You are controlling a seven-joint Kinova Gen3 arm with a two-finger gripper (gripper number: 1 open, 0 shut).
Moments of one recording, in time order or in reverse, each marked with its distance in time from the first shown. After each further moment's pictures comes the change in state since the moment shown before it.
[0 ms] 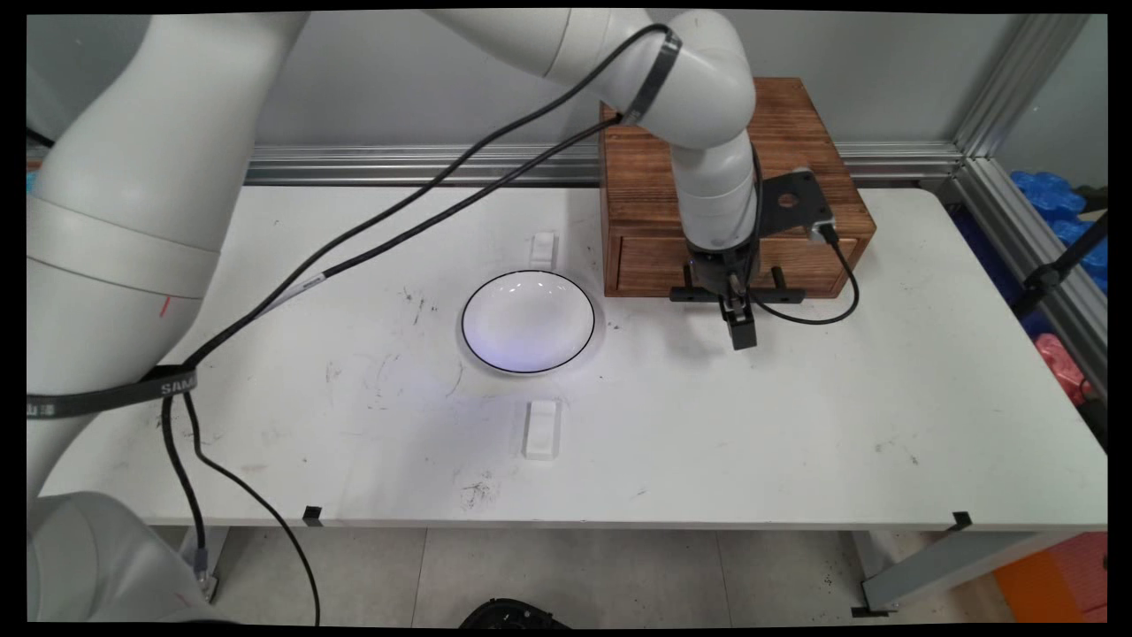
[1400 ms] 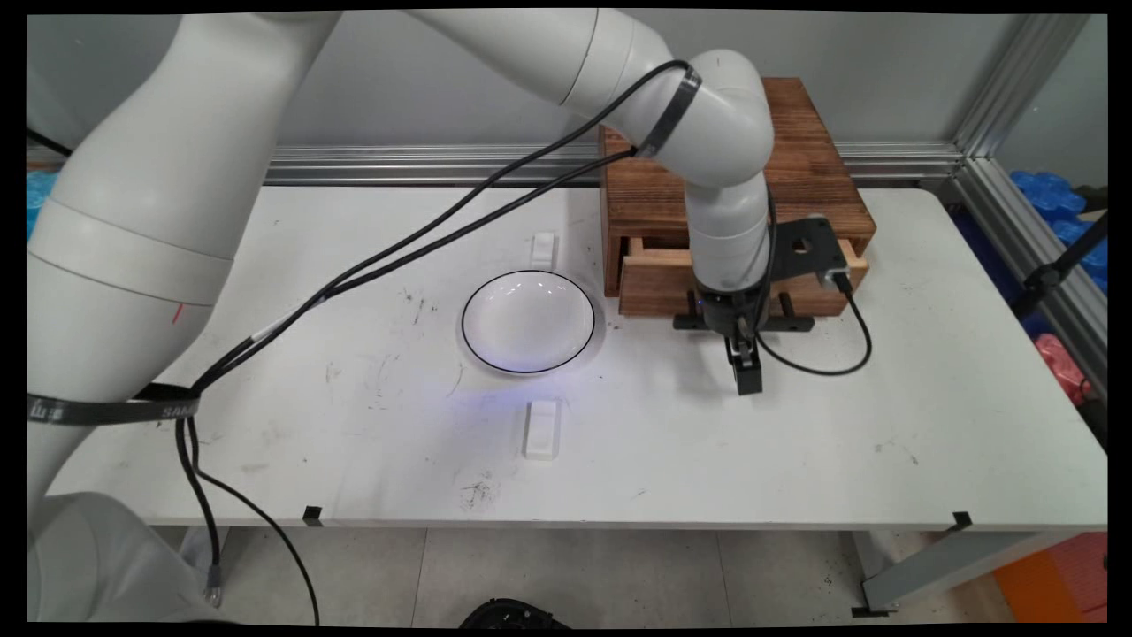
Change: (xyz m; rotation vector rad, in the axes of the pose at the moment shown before) arm 0.001 0.044 0.011 -0.077 -0.030 0.044
